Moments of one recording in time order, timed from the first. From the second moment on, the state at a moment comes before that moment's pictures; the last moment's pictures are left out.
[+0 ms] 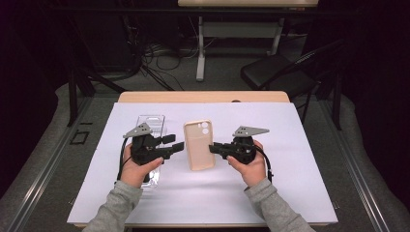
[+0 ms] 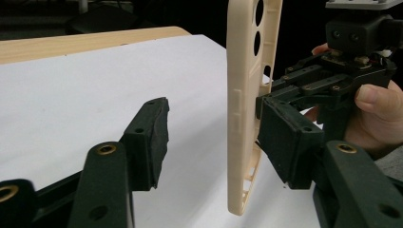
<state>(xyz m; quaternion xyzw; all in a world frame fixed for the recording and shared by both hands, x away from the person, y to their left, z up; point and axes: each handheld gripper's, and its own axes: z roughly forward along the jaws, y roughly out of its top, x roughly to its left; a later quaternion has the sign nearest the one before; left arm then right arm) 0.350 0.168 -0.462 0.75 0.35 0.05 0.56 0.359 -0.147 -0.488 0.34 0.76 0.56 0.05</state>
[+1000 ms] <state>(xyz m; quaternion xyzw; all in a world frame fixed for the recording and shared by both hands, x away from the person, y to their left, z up) 0.348 0.173 -0.453 0.77 0.37 0.13 0.51 0.352 -0.143 -0.485 0.35 0.75 0.55 0.09</state>
